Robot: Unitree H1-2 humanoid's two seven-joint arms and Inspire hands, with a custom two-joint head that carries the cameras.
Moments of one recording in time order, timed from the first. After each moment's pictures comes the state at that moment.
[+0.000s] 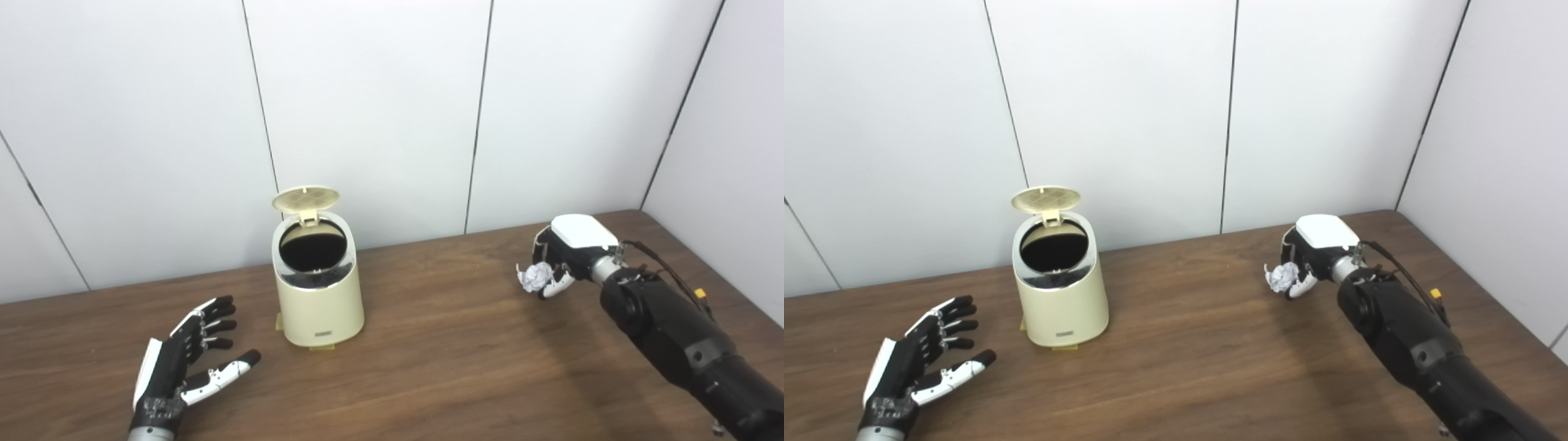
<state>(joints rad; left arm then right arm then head) -0.25 0.19 0.00 0.26 0.09 -0.25 -0.08 -0.56 -0.68 0.34 0.45 -0.81 0.15 0.05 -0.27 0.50</state>
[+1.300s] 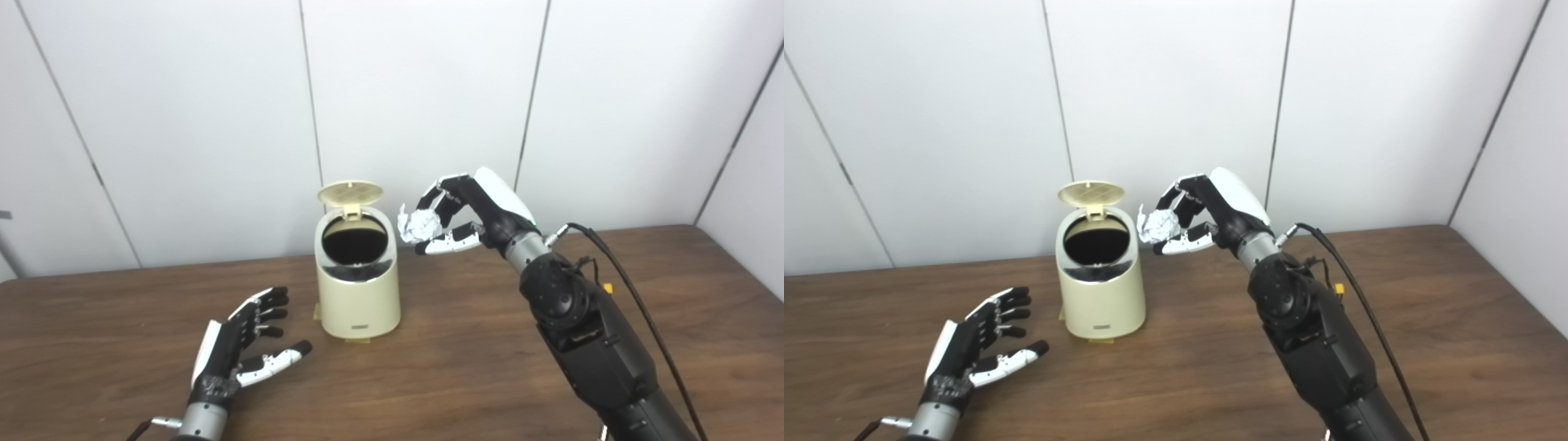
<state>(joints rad) -0.25 0.14 -0.02 0.24 0.14 -0.21 -0.05 -0.65 -0.24 0.21 0.06 -0.53 0.28 0.15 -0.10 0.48</state>
